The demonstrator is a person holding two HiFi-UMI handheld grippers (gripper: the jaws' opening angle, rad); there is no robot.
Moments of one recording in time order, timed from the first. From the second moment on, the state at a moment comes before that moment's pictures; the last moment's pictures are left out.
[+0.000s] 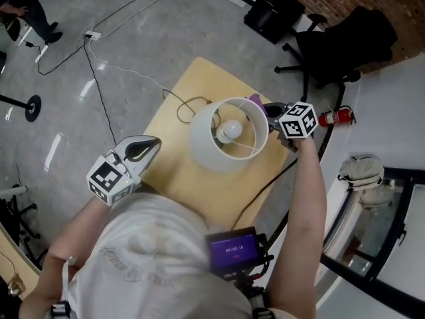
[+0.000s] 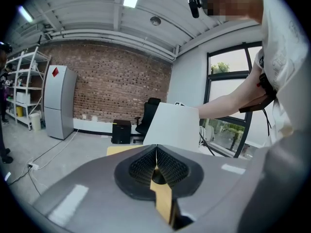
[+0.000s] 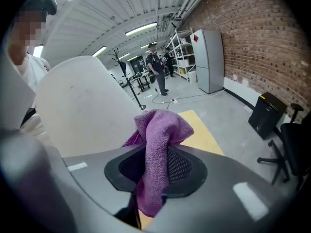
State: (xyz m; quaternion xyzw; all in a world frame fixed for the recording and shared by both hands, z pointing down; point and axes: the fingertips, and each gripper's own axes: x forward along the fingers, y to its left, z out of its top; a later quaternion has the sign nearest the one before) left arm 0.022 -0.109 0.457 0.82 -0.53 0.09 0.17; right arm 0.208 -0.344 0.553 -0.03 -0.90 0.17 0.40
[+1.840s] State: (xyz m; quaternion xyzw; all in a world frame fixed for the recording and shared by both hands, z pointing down) left arm 0.069 -0.120 0.452 0.86 -0.48 0.09 0.14; right arm 0.282 -0.301 0.546 0.16 -0.92 0.21 0.28
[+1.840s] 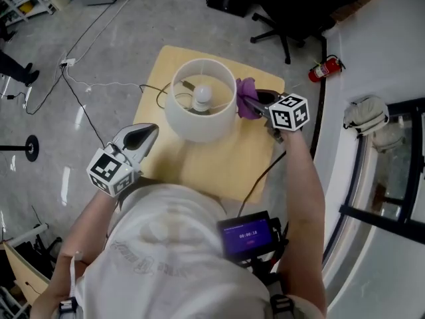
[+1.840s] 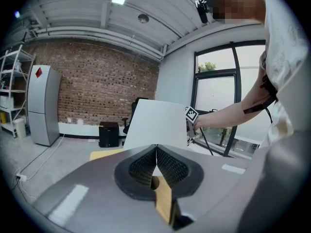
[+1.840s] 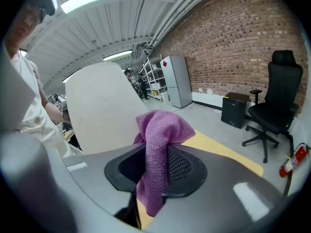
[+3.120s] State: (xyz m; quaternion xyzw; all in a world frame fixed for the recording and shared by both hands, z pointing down) left arm 0.077 -0.138 0.457 0.88 -0.43 0.11 0.15; right arm 0.252 -0.255 0.421 0.14 -0.98 0.09 0.07
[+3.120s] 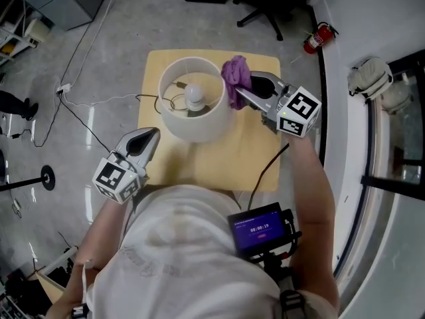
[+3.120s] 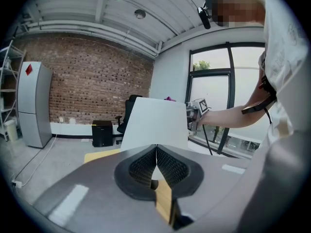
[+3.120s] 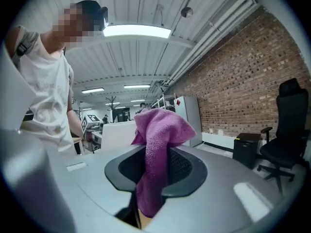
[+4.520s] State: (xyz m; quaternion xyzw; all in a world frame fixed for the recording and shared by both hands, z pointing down) left arm 0.059 -0.089 0.445 0.90 -0.41 0.10 0.13; right arm 0.264 -0.223 0.397 0.32 -0.90 0.30 -0.06
